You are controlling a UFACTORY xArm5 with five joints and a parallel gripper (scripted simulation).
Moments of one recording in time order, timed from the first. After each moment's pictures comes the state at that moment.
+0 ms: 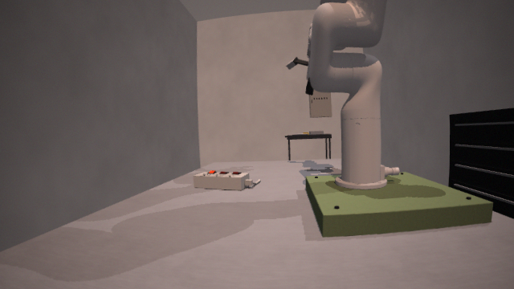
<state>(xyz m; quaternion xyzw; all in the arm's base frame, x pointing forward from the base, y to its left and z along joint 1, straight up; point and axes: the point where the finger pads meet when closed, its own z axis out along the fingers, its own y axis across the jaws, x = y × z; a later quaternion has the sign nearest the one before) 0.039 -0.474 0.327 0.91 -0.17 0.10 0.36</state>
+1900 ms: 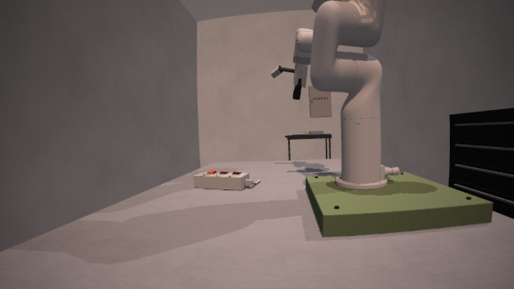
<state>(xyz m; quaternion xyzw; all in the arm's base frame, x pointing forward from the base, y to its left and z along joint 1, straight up) 0.108 -0.471 0.294 0.95 -0.01 0.07 0.30</state>
